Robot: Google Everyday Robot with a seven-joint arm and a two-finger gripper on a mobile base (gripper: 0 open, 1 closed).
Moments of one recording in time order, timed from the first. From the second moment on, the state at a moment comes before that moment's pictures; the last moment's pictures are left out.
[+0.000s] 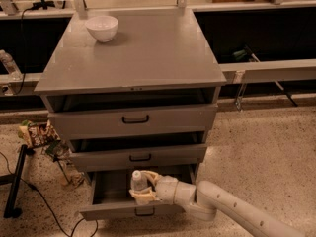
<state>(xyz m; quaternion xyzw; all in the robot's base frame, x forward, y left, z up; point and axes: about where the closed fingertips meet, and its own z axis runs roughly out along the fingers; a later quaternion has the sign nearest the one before) 0.510 0.063 0.470 -0.43 0.60 0.38 0.56</state>
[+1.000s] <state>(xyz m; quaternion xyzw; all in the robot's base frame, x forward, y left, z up) 0.520 0.063 0.438 -0.41 0.61 0.38 0.56</state>
